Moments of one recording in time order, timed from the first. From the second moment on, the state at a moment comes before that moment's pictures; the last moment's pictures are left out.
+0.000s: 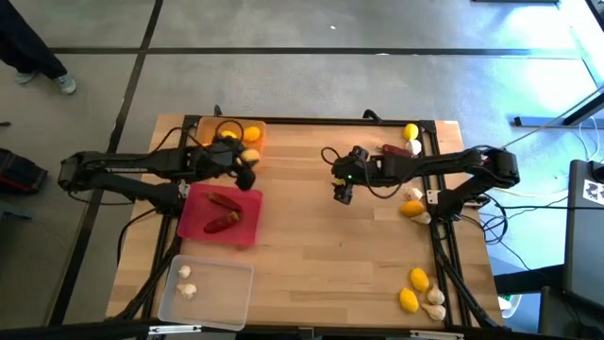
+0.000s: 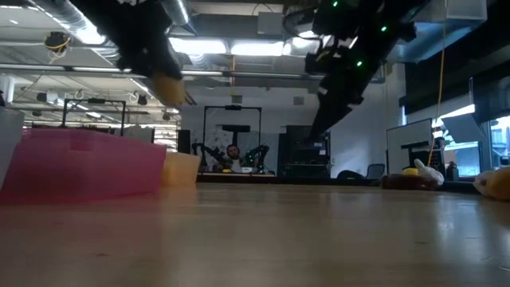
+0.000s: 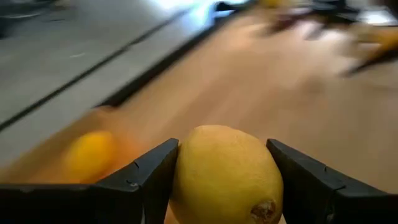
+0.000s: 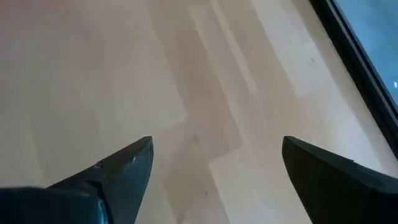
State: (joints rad) left arm 0.14 0.97 0.75 -0.44 -0.48 -0.33; right arm -0.10 1.51 0.98 -0.43 0.32 0.11
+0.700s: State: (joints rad) left arm 0.48 1.18 0.71 -0.45 -0.57 -0.39; right arm -0.24 1.71 0.98 -0.37 0.22 0.15
